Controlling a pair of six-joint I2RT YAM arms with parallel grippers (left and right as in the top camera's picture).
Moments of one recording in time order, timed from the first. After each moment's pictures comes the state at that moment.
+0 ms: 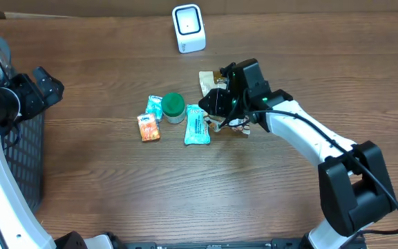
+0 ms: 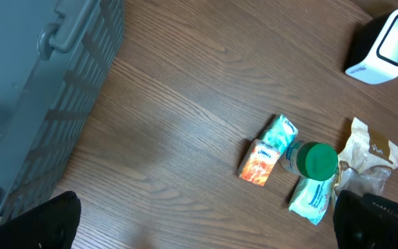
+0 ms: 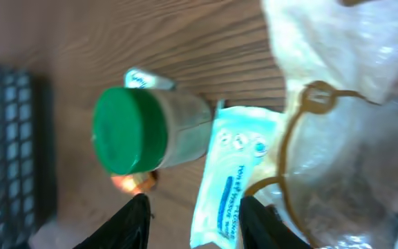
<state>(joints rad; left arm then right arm) 0.41 1.50 1.94 -1.53 0.16 -0.21 0.44 1.81 1.20 -0.31 -0.42 0.64</state>
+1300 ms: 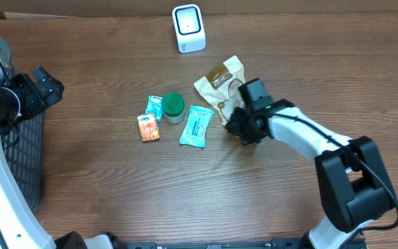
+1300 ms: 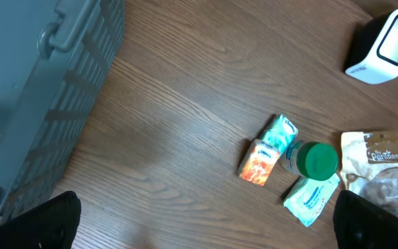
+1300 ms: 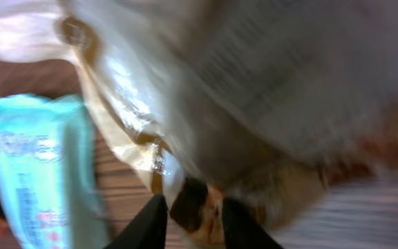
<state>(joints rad) 0.41 1.50 1.94 -1.53 0.16 -0.21 0.38 1.83 1.08 -0.53 -0.21 0.81</state>
